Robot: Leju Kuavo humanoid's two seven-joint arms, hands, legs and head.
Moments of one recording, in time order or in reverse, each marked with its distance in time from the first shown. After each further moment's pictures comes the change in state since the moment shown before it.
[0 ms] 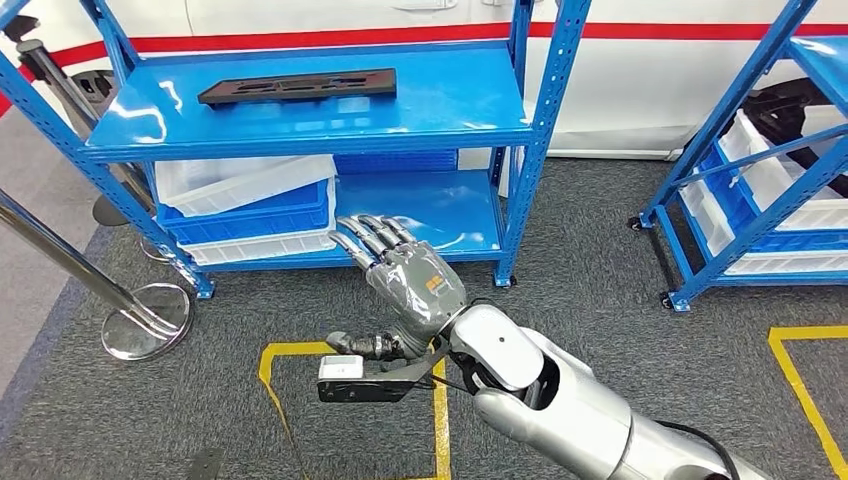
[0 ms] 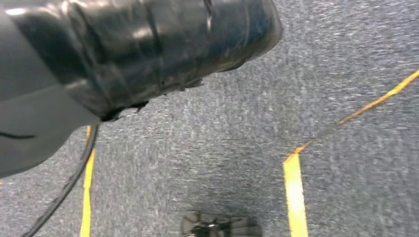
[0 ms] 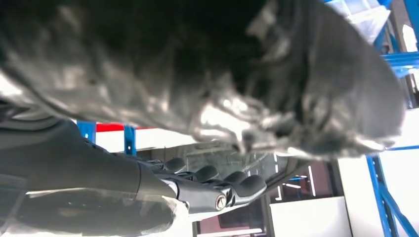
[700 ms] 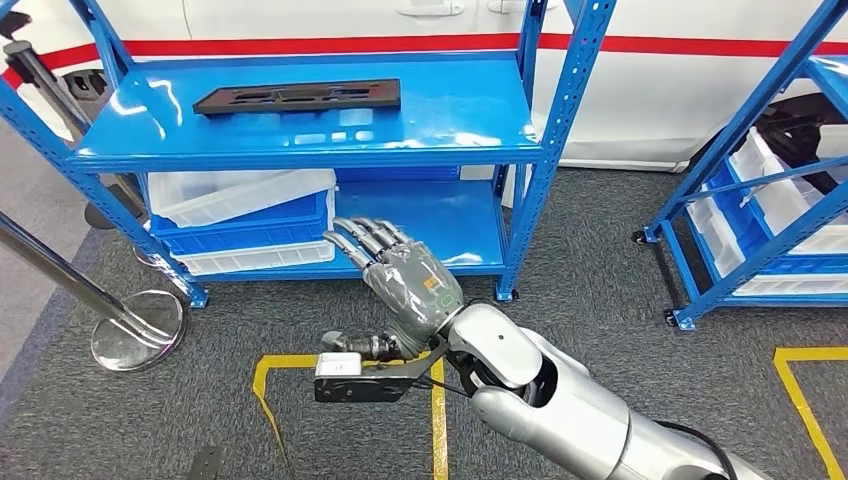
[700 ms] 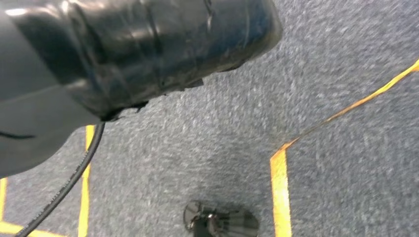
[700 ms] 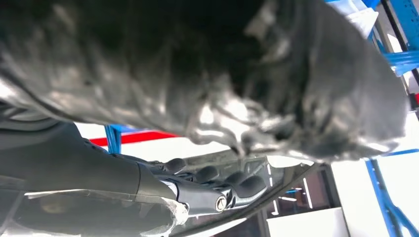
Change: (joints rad) left arm -0.005 -0.006 0.000 0.000 0.013 0.013 0.041; right arm -0.007 0.009 0.009 0.004 -0.087 -0.016 -0.011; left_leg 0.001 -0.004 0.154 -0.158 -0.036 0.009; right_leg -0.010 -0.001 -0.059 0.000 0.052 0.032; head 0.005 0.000
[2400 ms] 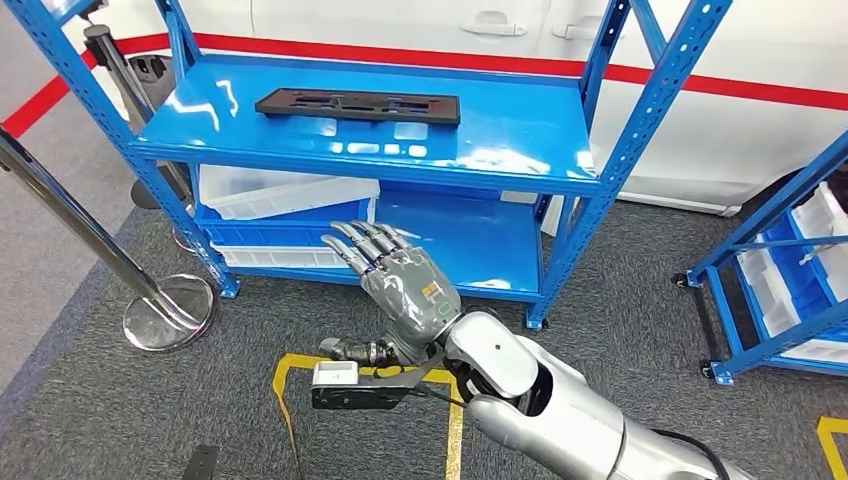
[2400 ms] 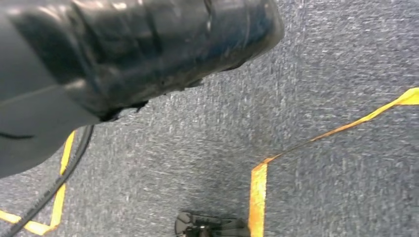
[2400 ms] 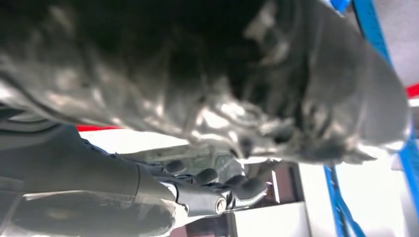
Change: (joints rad) left arm 0.002 0.001 -0.006 0.000 0.011 -0.006 -0.064; right arm 0.029 0.005 -0.002 0.010 0.064 -0.030 0.007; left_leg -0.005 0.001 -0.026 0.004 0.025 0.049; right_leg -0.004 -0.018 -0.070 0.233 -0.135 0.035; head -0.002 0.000
